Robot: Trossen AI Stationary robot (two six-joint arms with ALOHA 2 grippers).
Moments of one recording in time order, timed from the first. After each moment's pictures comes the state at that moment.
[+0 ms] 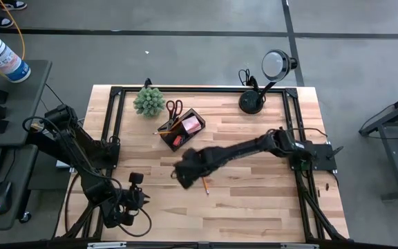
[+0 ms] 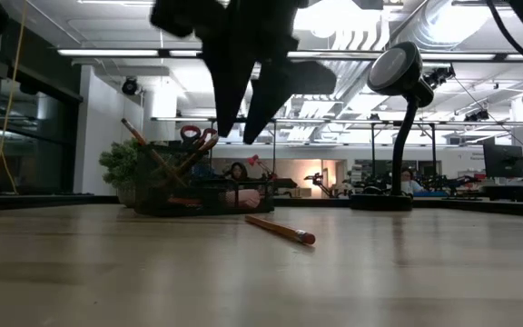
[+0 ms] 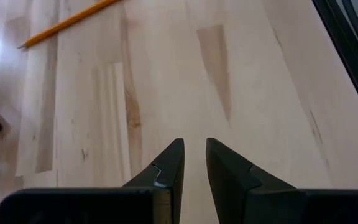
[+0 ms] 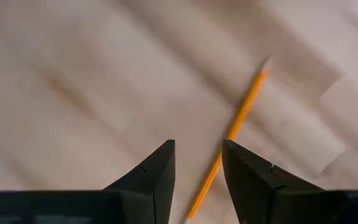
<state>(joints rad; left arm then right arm) -0.91 1.41 0.81 -0.57 -0.59 -0.68 0.22 2.28 2.08 -1.13 0.17 1.07</state>
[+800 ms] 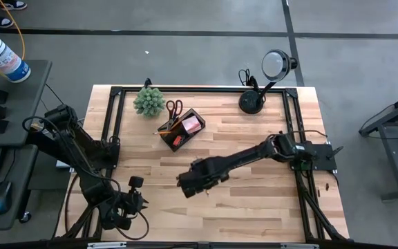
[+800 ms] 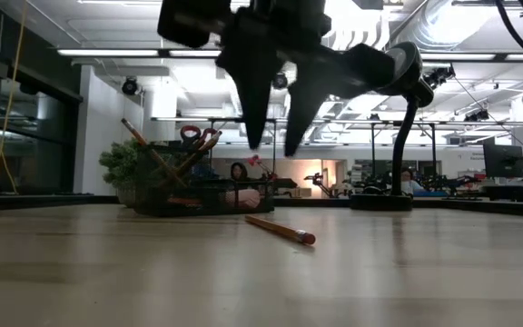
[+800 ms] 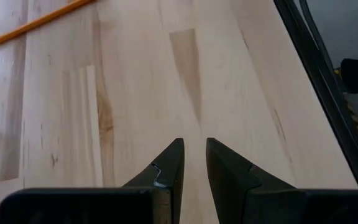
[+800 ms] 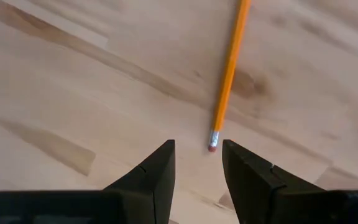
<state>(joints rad) -0.93 1.41 0.81 -0.52 -0.53 -0.68 0.29 2.29 2.05 -1.16 -0.02 1.46</state>
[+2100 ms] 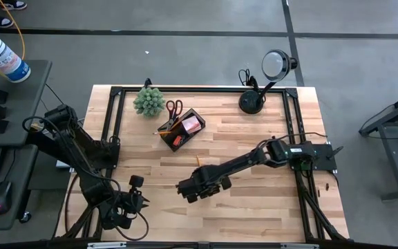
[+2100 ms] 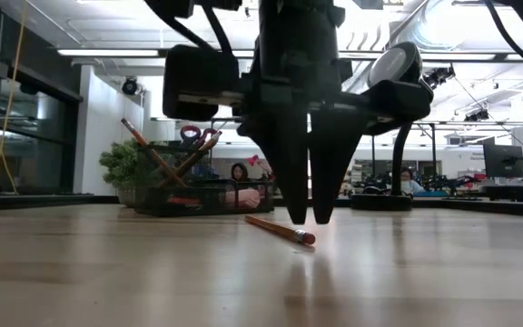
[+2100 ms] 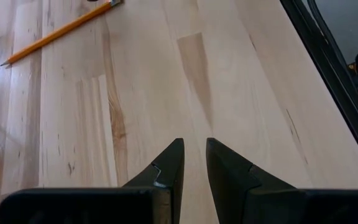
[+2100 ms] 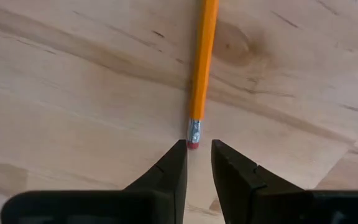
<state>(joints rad) -0.93 1.41 0.81 -0.52 -0.58 -0.62 0.32 2.40 2.05 -1.20 -0.11 1.54</state>
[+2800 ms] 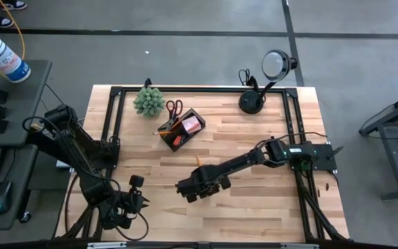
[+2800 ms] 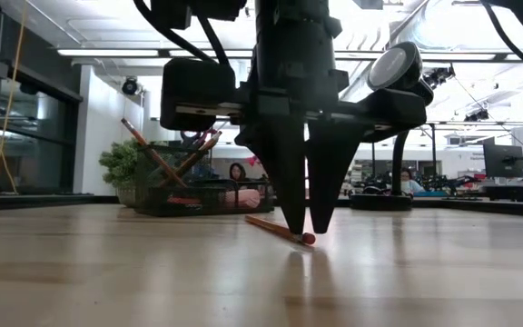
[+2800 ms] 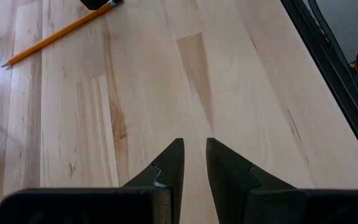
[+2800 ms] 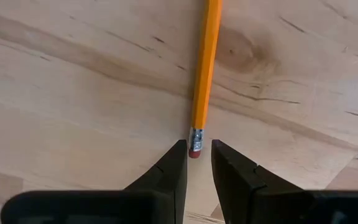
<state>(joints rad) -0.93 1.41 0.81 -0.53 -0.58 -0.61 0.31 2.41 2.05 -1.19 -0.12 1.54</state>
